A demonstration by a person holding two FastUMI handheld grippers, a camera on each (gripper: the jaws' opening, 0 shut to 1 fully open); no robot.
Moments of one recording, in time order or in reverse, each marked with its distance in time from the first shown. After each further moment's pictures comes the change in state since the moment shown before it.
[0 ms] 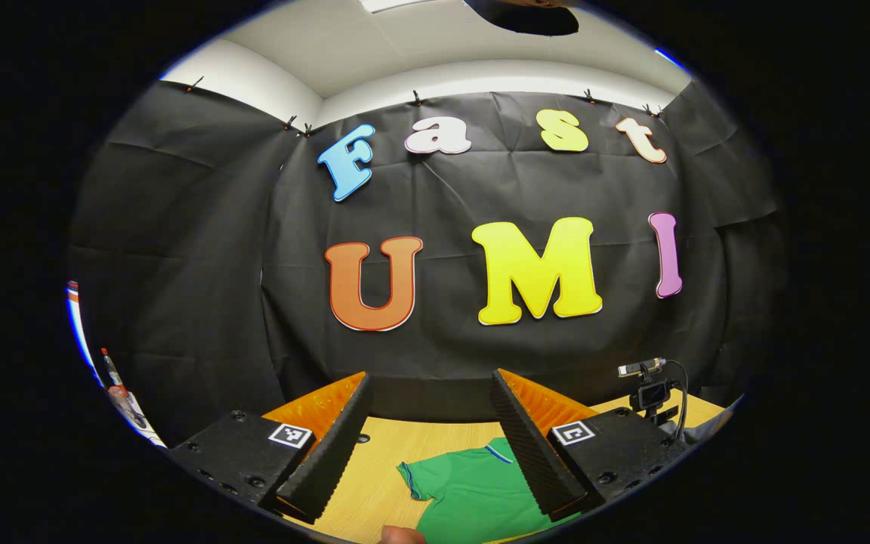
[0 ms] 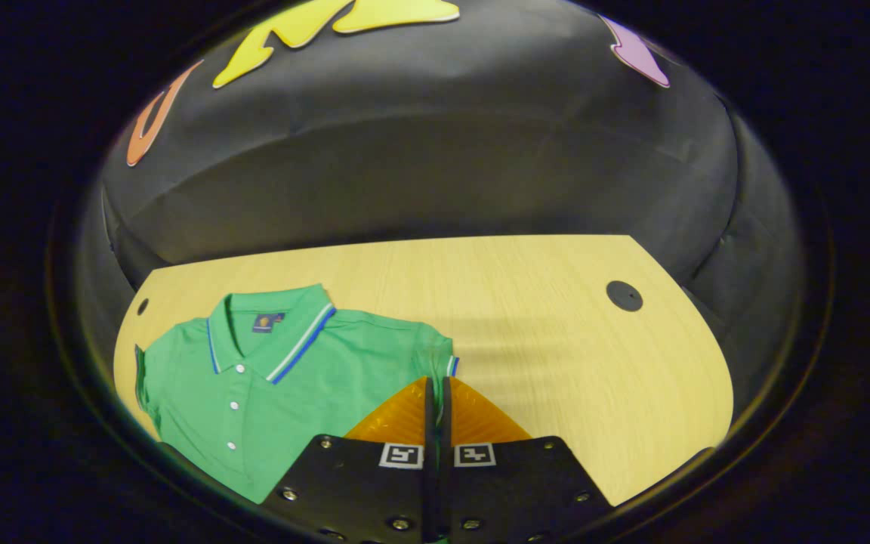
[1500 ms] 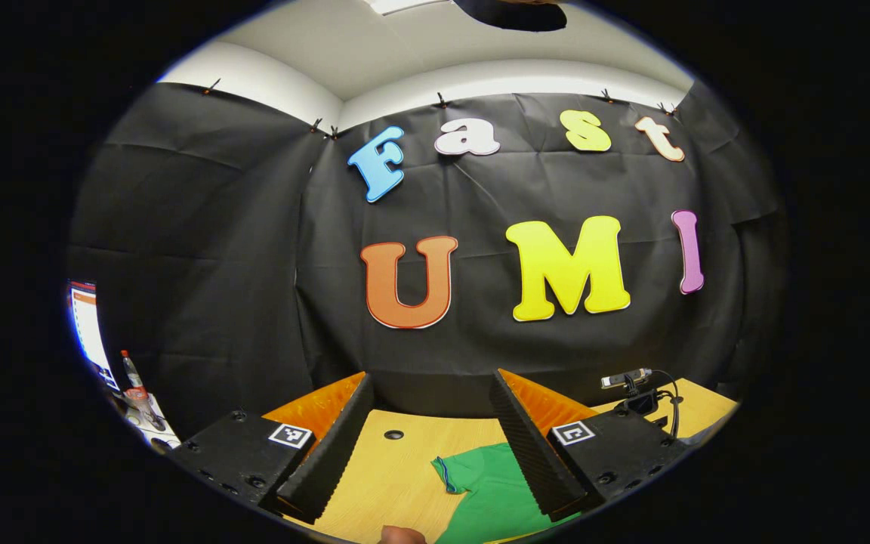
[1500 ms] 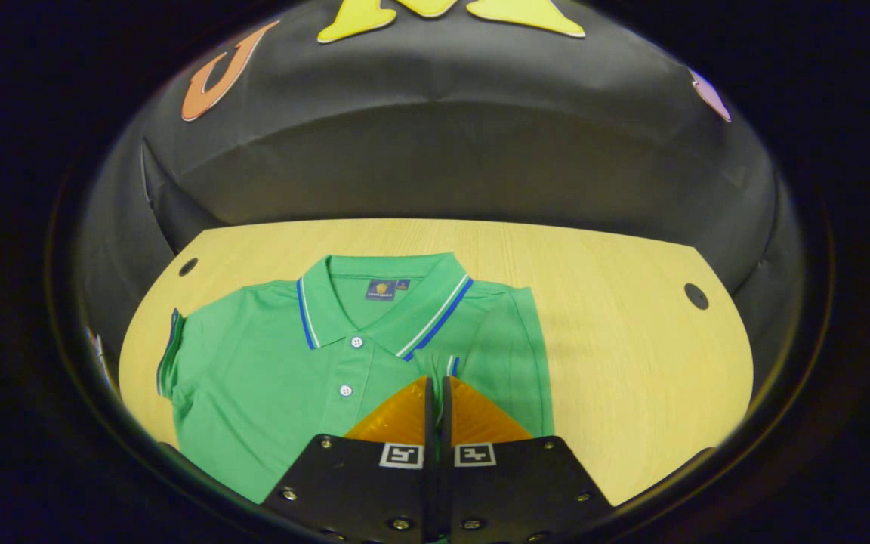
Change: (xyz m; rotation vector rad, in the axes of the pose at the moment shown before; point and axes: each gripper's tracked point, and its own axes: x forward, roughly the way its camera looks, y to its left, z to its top) left arm -0.022 0.054 -0.004 0.008 0.012 0.095; right arm -0.011 0.108 -0.040 -0.121 0.042 0.117
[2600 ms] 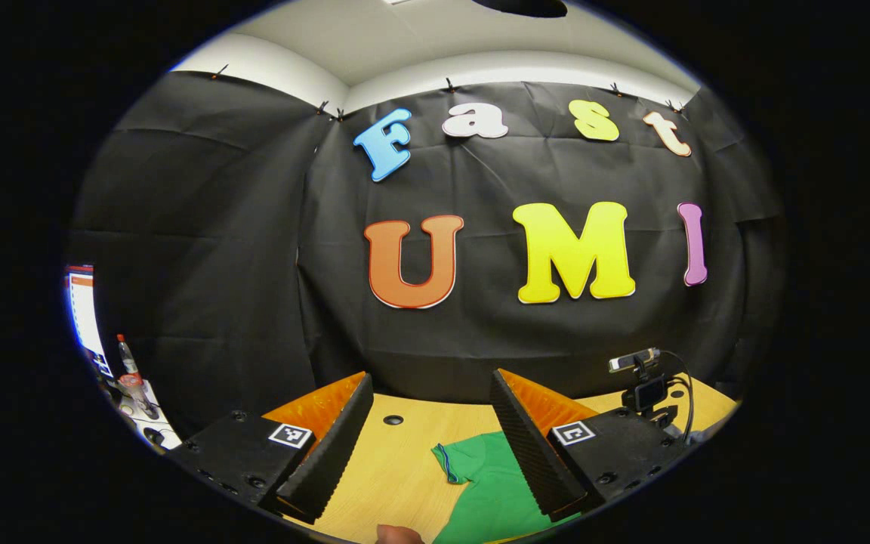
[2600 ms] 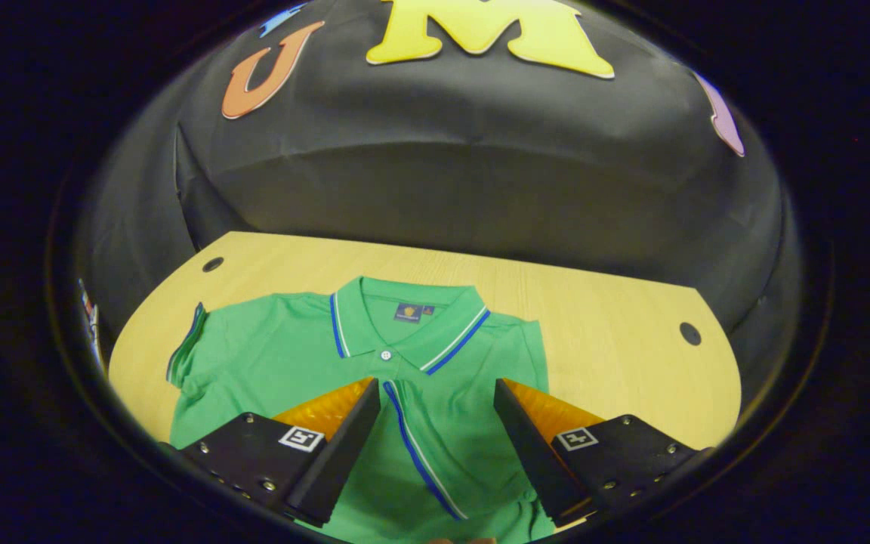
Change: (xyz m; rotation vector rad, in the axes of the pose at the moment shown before) left arm 0.013 -0.001 -0.046 -0.050 0.073 -0.022; right arm -0.037 0.012 0.023 -0.112 -0.160 0.038
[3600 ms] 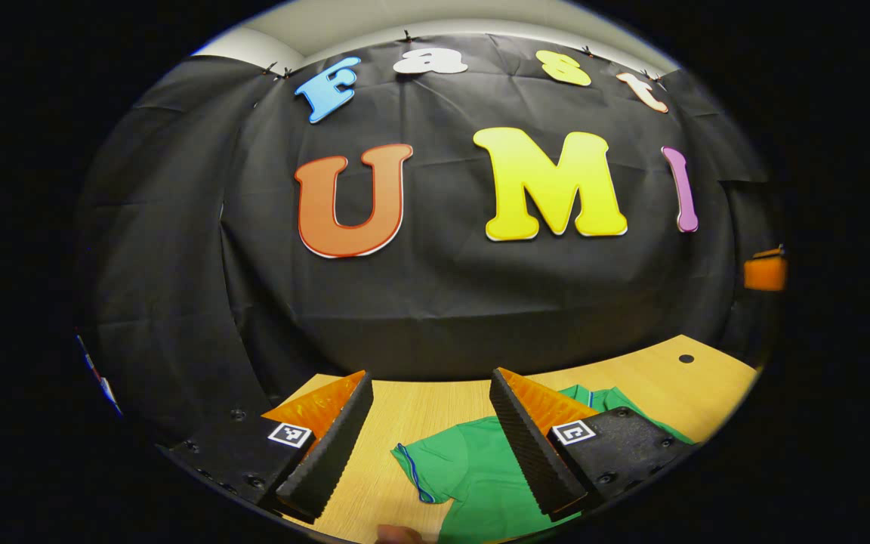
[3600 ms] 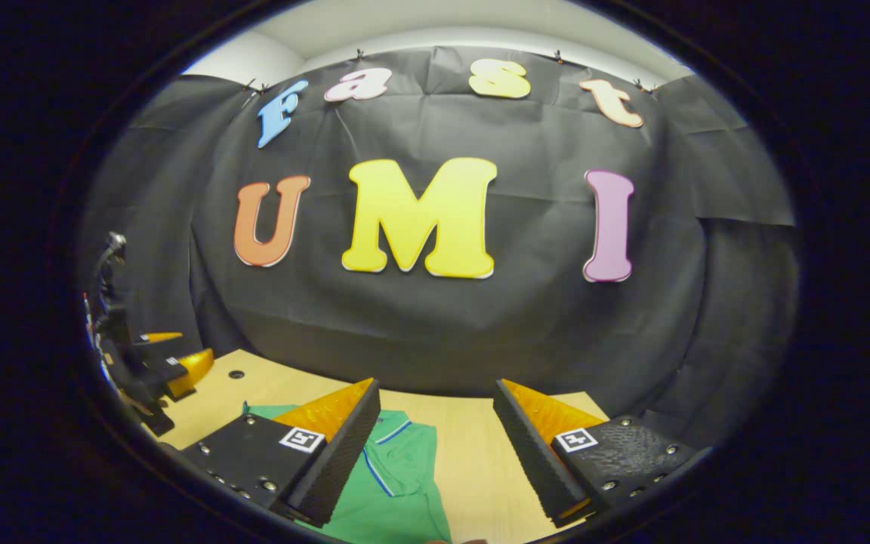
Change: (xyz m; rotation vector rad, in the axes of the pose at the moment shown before) left arm 0.147 -0.044 -0.115 0.078 0.135 -0.144; right arm -0.286 -0.079 0.120 0.041 -0.538 -0.126
